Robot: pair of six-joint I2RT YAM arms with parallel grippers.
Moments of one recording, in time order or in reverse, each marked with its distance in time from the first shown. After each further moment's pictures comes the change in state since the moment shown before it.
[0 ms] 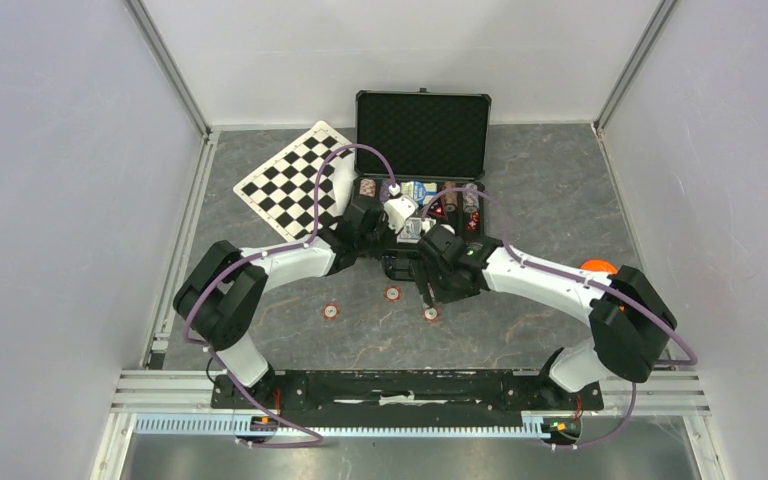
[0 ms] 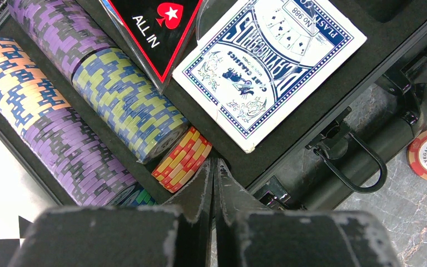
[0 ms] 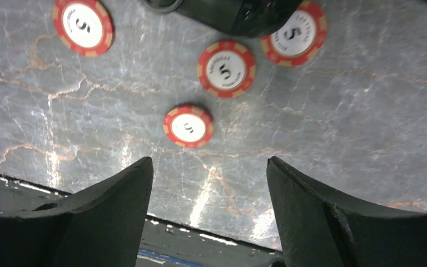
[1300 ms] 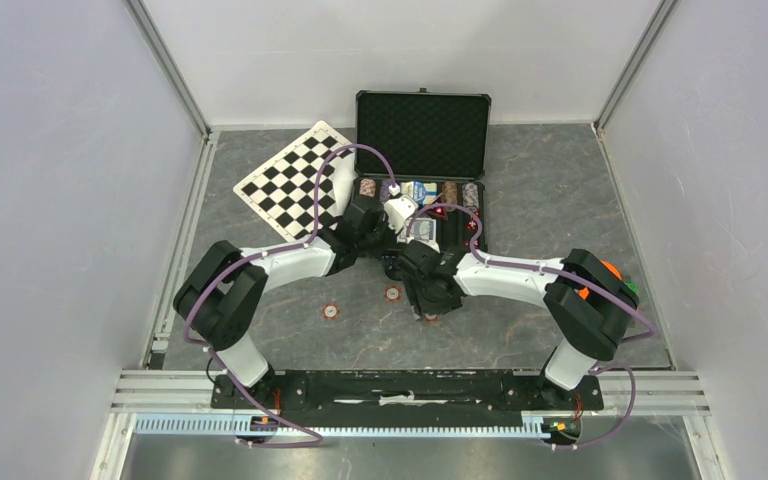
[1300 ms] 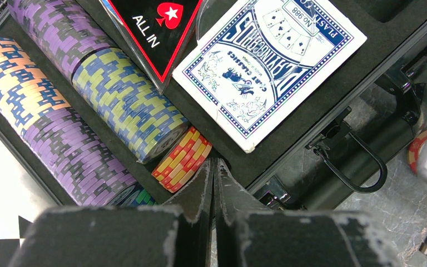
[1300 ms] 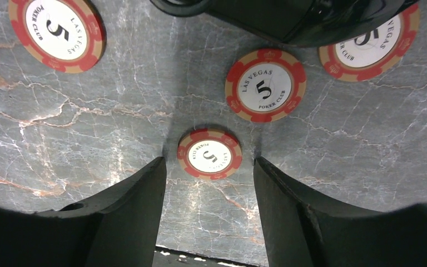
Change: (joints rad) left arm 0.000 0.000 -0.001 0.001 0.000 0.000; right arm 0.116 0.184 -0.004 0.068 0.019 0.095
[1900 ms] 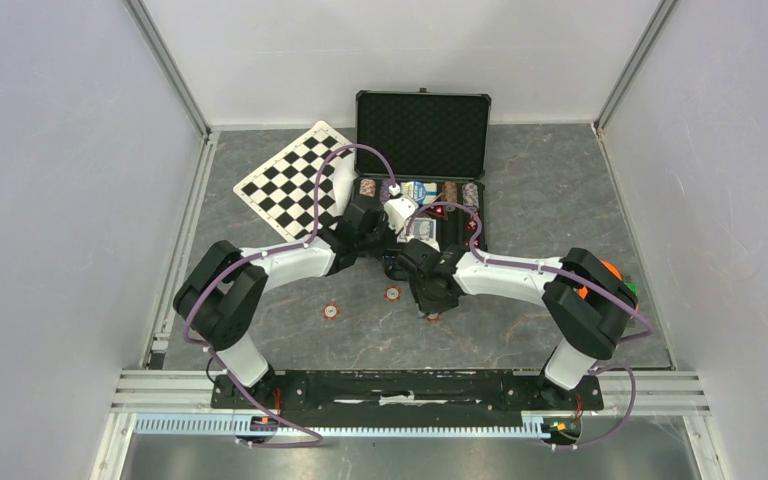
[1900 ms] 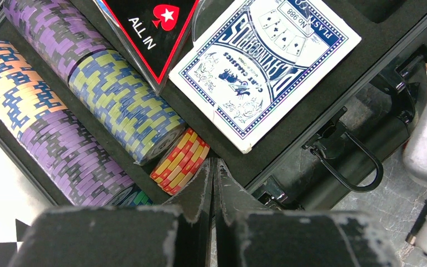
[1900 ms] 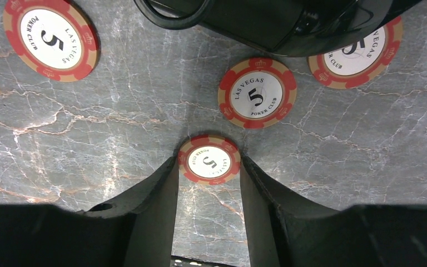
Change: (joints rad) left arm 0.000 0.000 0.000 0.001 0.011 0.000; right arm -0.006 0.007 0.006 0.005 0.020 -0.016
